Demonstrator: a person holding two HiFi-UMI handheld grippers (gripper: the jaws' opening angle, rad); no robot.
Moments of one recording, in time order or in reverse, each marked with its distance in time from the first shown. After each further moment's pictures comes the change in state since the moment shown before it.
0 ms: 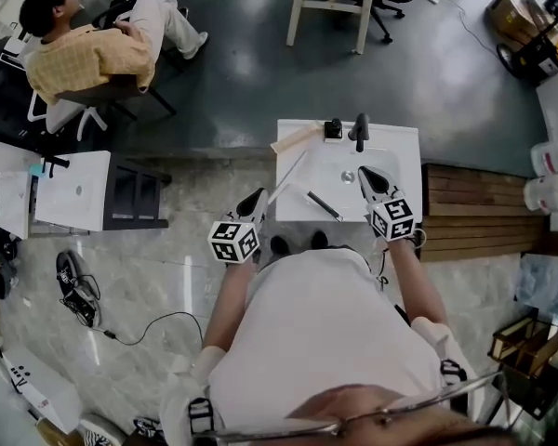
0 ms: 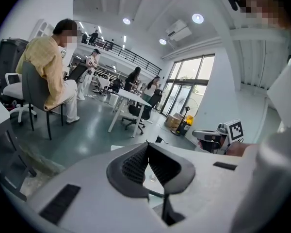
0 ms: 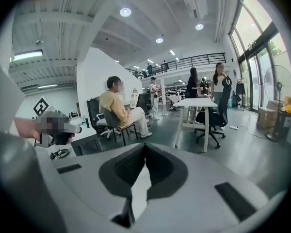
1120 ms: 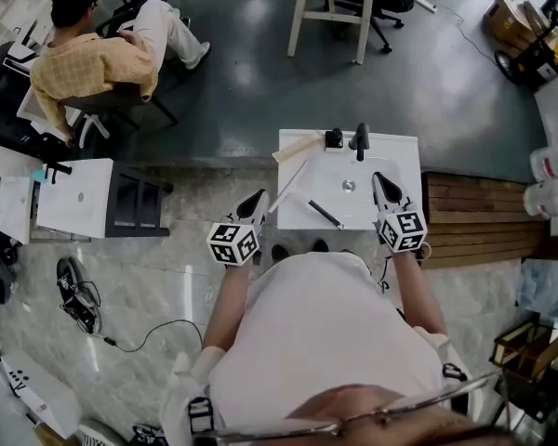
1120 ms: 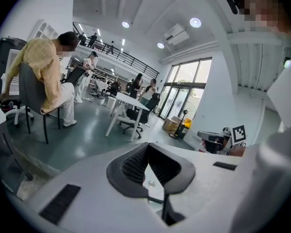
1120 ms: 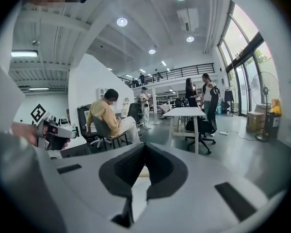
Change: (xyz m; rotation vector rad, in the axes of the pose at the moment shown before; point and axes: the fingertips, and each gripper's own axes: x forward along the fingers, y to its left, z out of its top) left arm 0.003 0.000 0.026 0.007 -0.043 -0.030; right arm -0.030 -0.022 0.030 0.026 -0.119 -0.117
